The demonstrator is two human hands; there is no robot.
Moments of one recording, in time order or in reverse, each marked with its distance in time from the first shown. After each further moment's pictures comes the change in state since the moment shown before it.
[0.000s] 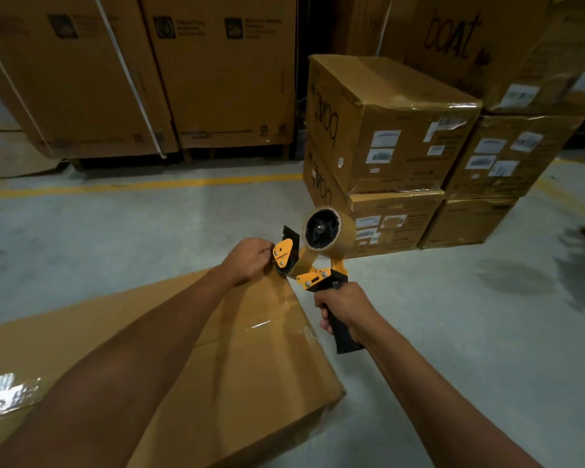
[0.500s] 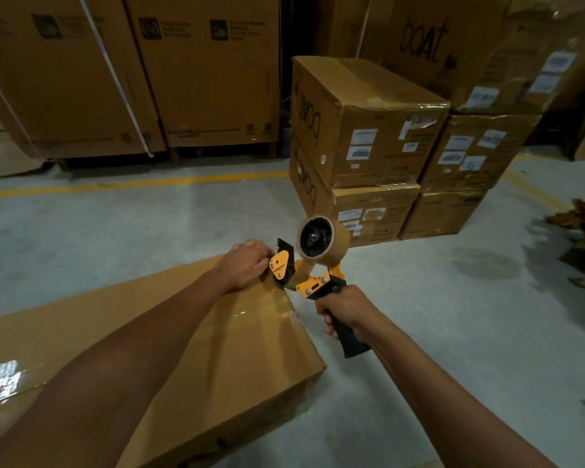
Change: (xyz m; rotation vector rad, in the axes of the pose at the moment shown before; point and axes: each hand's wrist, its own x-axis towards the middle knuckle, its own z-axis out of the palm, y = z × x) left_hand -0.032 0.016 0.009 0.211 -0.108 0.161; right_hand -0.044 0.015 -0.024 -0.101 -0.020 0.049
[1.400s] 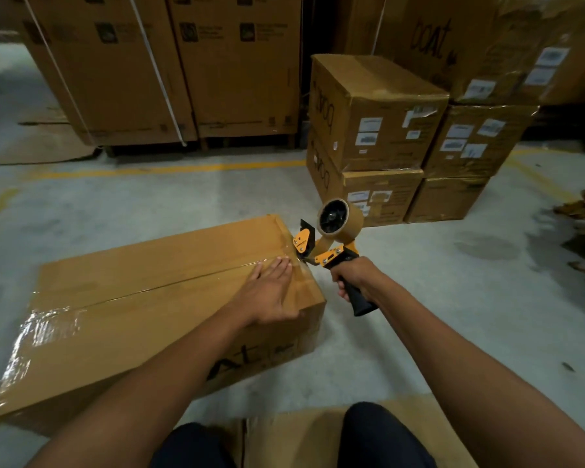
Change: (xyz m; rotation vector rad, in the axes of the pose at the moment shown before) left_hand -0.167 0.101 0.032 0.208 -0.160 -0.048; right_hand -0.051 0.025 -0.010 -0.044 0.026 0.007
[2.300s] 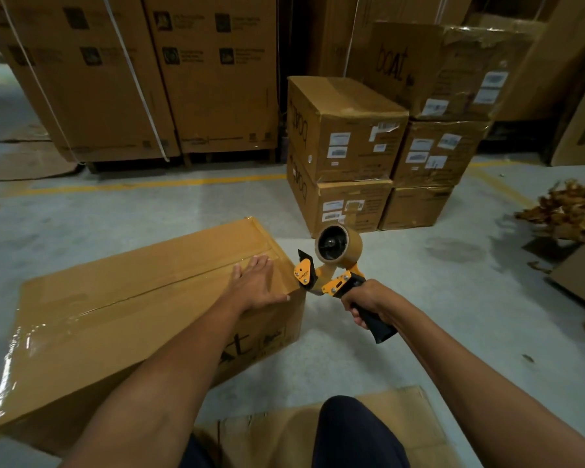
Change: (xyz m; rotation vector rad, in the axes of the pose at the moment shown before) left_hand 0.029 0.021 -0.004 -0.151 0.039 -0.180; right_hand -0.048 0.048 -0.069 -0.124 -0.047 0.069
